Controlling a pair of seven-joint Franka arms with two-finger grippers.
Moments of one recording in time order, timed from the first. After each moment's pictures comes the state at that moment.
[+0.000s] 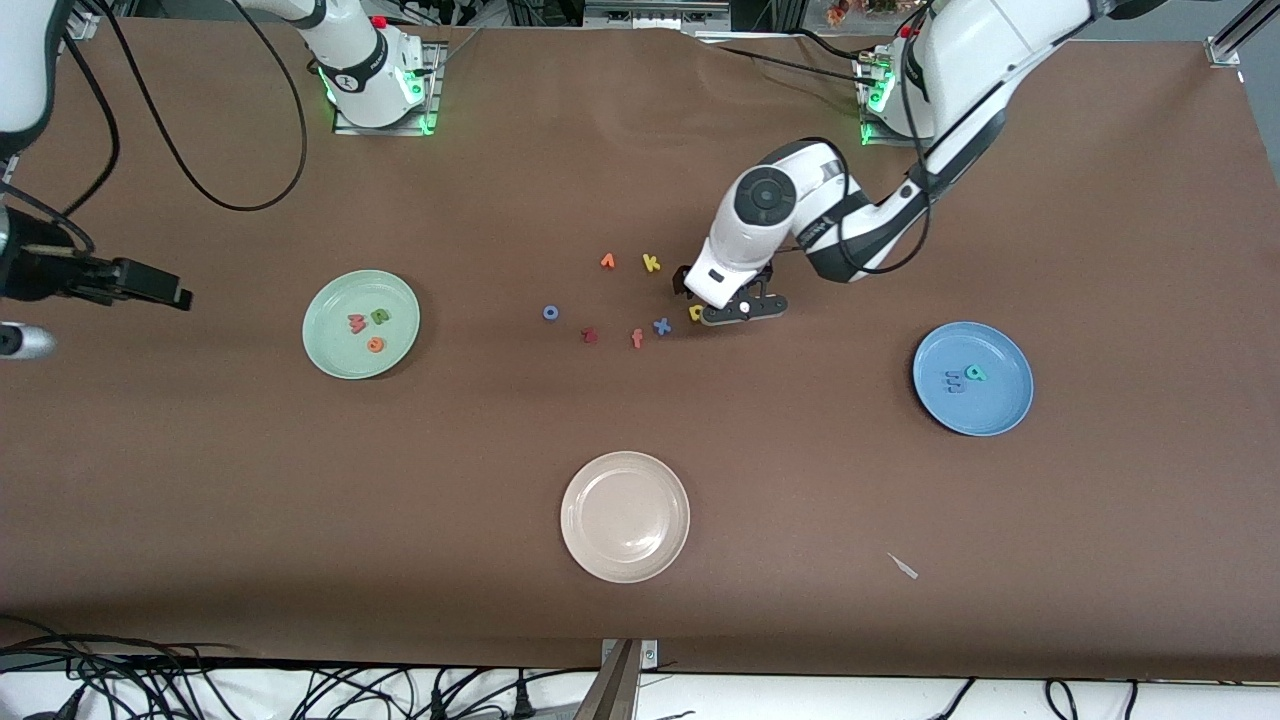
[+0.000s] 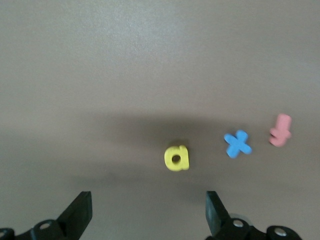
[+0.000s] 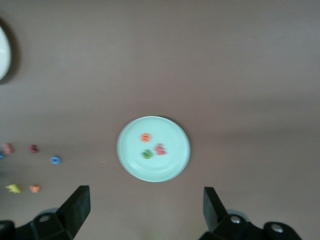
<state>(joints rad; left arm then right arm) 0.05 0.63 -0.80 -2.02 0.48 2.36 -1.24 0.70 0.34 -0.92 -1.36 0.28 1.46 -0.13</state>
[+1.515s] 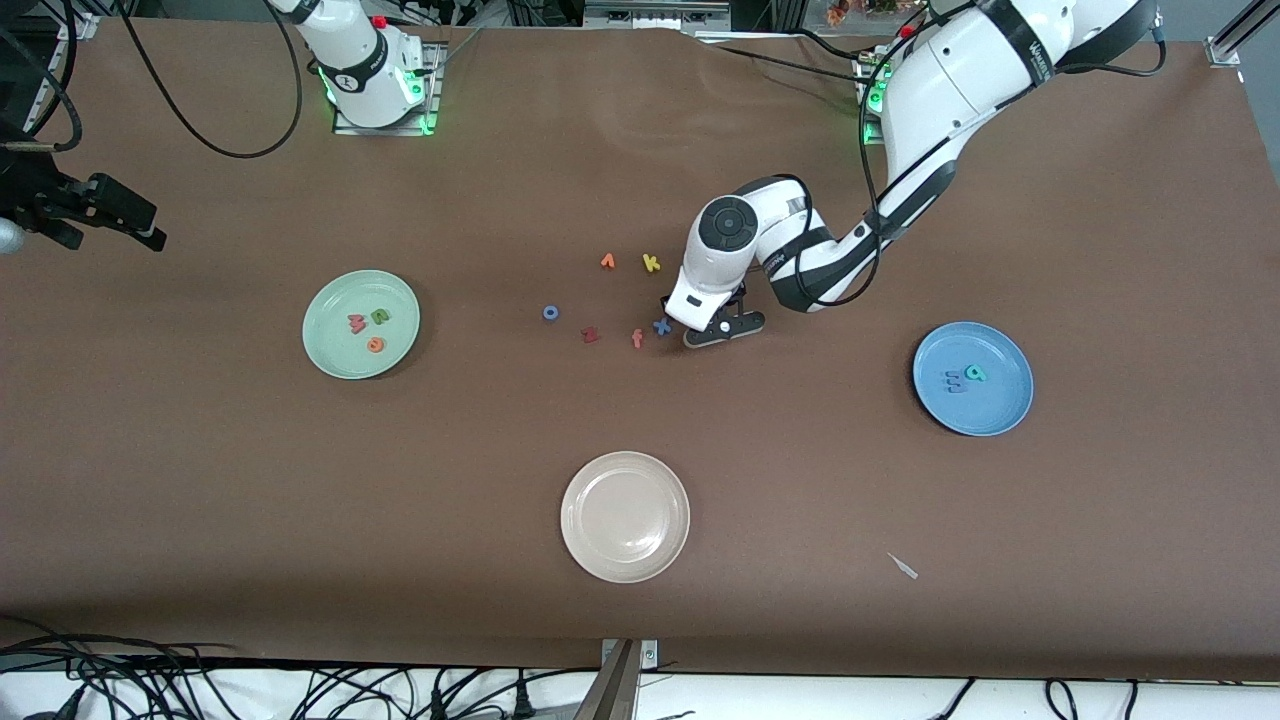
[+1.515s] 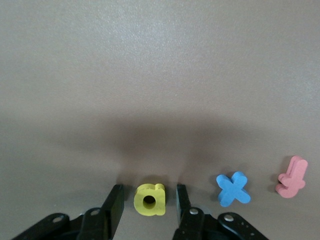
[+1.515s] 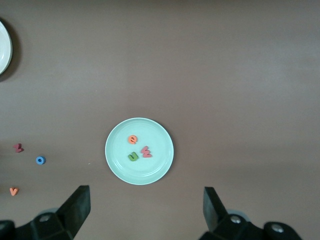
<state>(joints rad) -0.06 0.77 -0.71 -1.90 0.56 2.39 -1.37 -0.02 -0.07 -0.04 -1.74 0.03 1.70 -0.03</state>
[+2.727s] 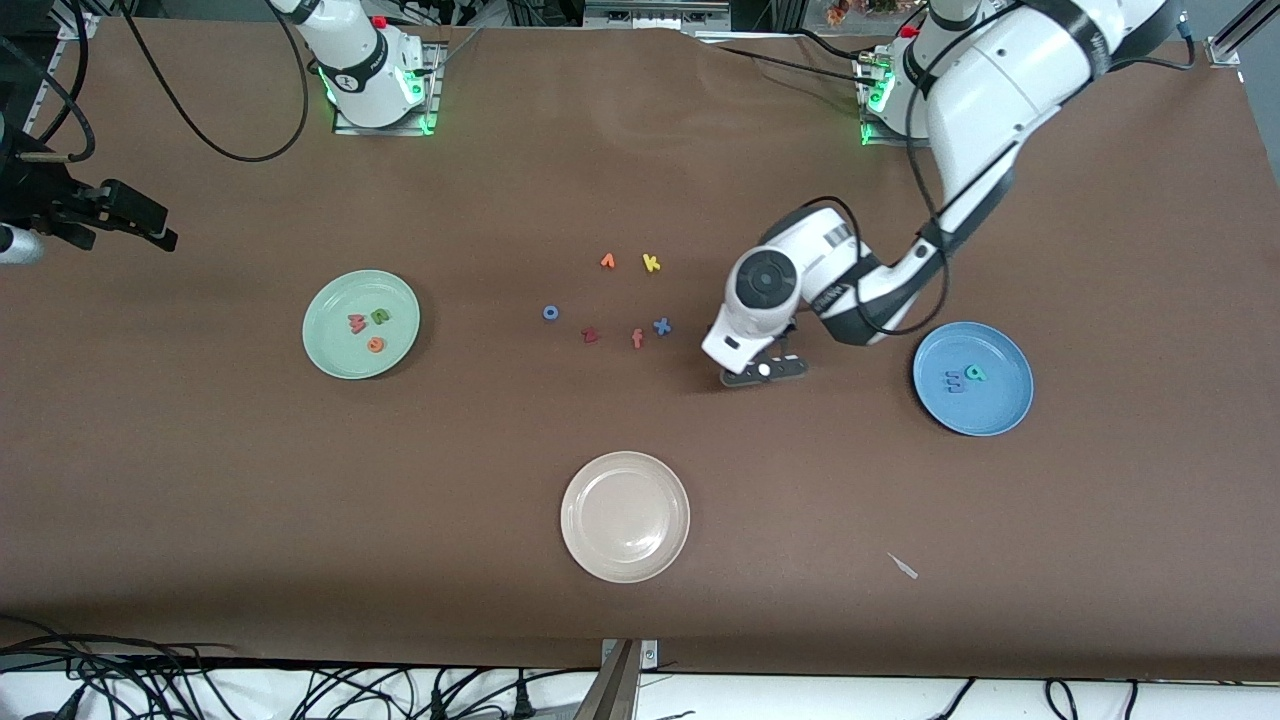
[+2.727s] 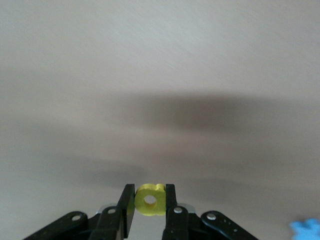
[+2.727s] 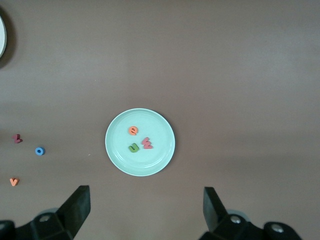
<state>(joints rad) 0.07 0.76 -0.71 -1.72 0.50 2.02 -0.93 -0.01 -0.05 -0.04 -1.72 0.03 1.66 -0.03</state>
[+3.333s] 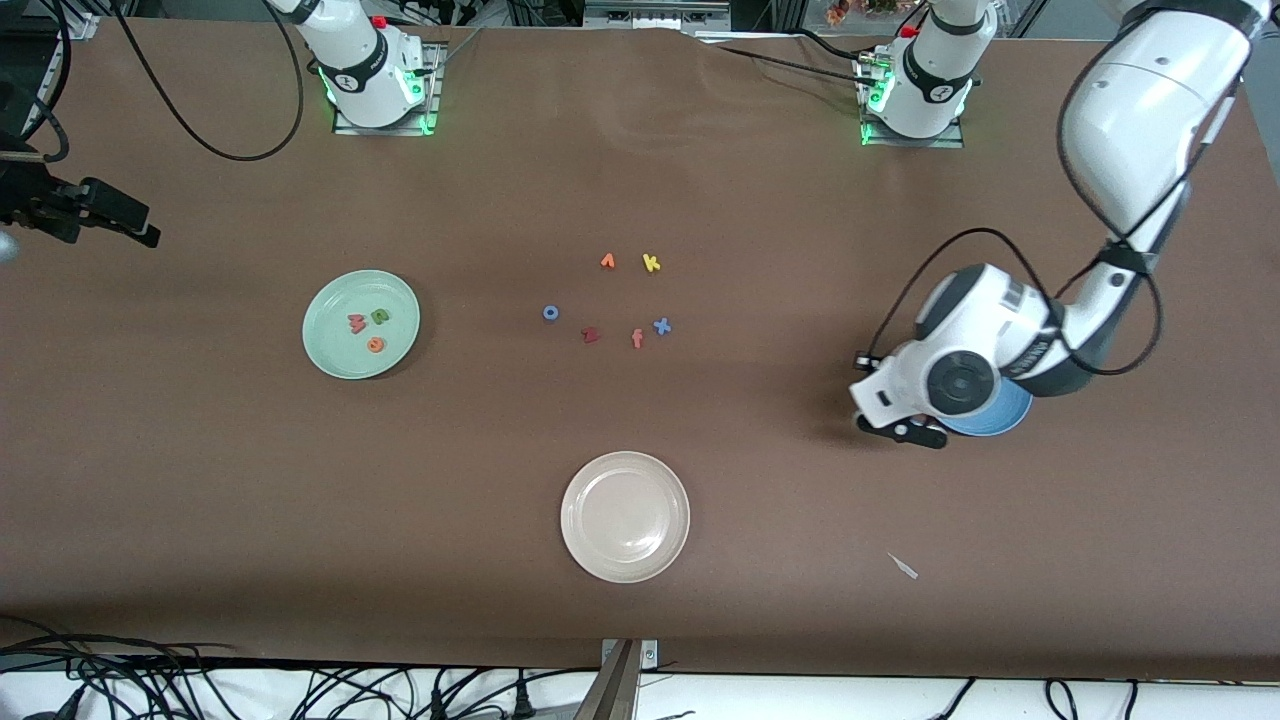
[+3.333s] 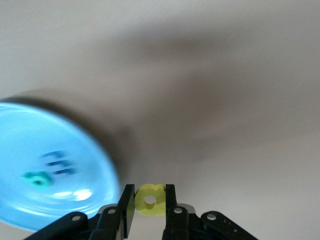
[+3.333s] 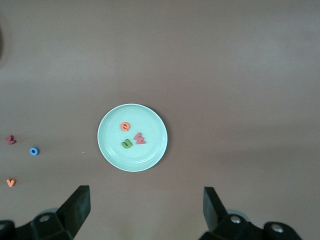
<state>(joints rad) 0.39 0.75 -0.71 -1.64 0.49 1.75 -0.18 -0.01 -0.05 -0.10 -1.72 0.03 1.64 -0.03</state>
